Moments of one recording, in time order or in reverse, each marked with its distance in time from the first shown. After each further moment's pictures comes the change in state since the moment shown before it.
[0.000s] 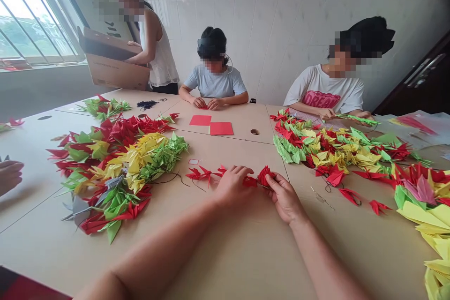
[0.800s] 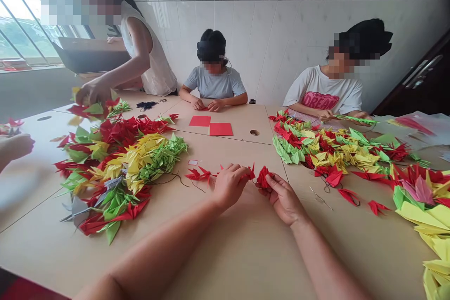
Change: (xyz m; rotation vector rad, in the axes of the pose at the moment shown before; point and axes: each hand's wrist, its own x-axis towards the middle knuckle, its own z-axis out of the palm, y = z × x) left_hand 0.000 0.006 -0.006 0.123 0.146 0.017; right_hand -0.004 -0.006 0.001 0.104 -0.082 0.069
